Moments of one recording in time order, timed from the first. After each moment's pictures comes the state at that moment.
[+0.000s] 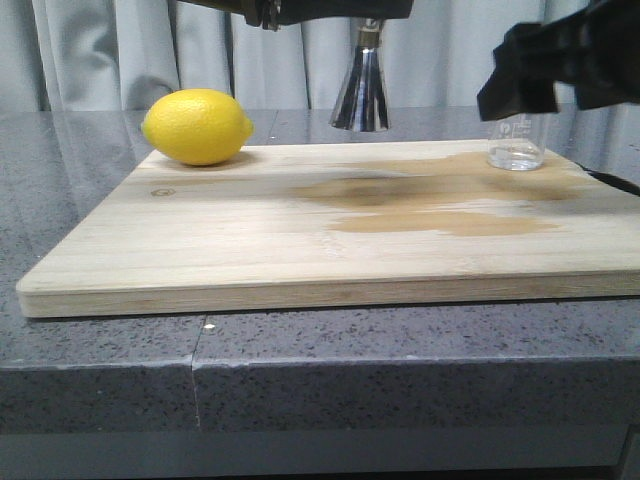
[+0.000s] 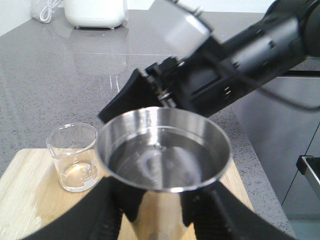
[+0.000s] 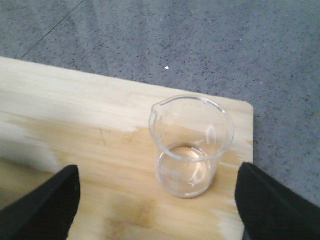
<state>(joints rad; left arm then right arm) -0.43 1.87 -1.41 -1.56 1.18 1.90 0.27 1.31 -0.71 0.23 -0.07 -0.27</state>
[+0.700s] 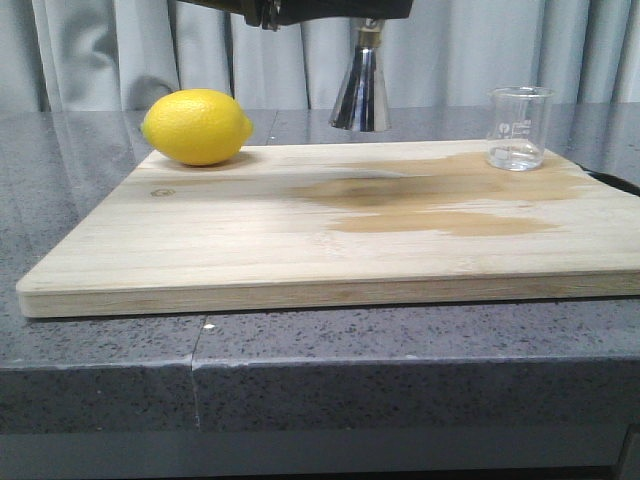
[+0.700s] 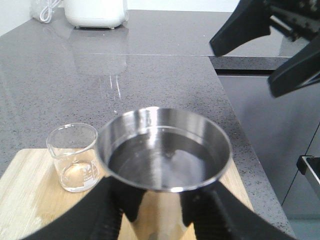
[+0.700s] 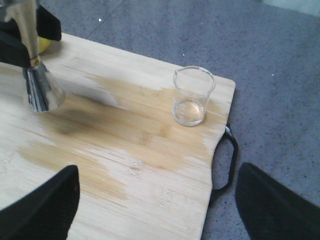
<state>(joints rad) -0.43 1.87 -1.41 -1.56 1.18 1.90 0.24 0.75 -0.71 0.18 0.50 -0.28</state>
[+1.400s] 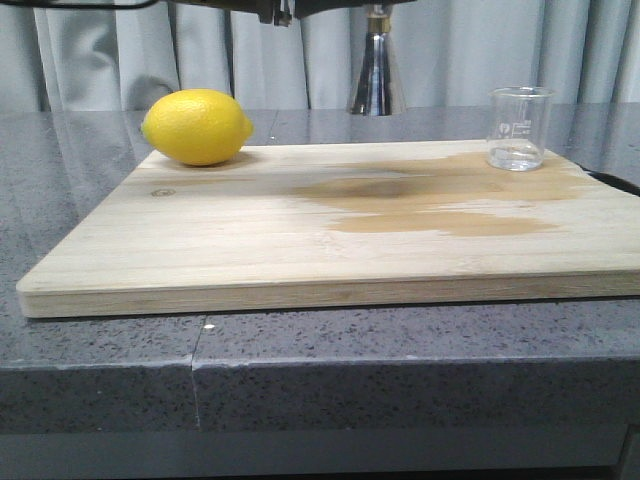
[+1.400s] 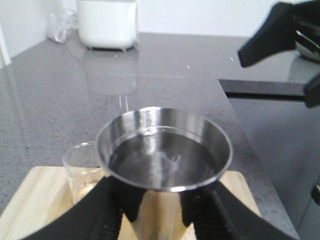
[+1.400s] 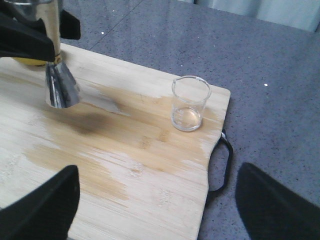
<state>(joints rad) -0.43 1.91 -1.41 -1.69 1.18 1.96 0.24 0.71 -0.71 0.18 0.52 -0.28</state>
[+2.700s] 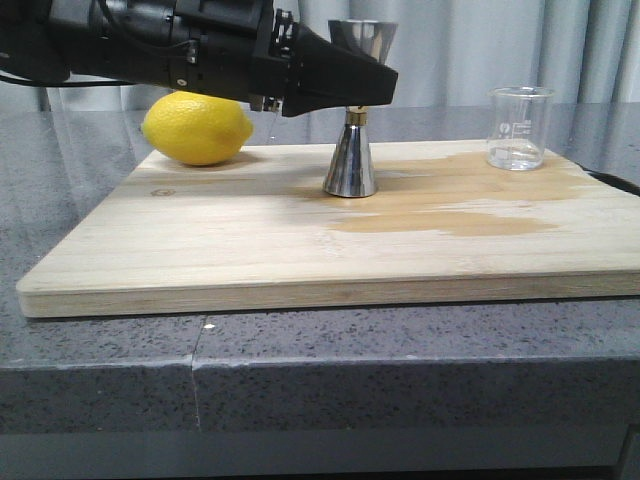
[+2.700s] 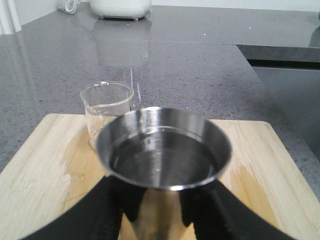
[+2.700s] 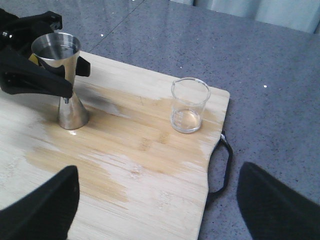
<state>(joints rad) -0.40 2.00 -1.35 -1.69 1.16 2.11 0.24 0.71 -0.71 0.18 0.51 -0.28</state>
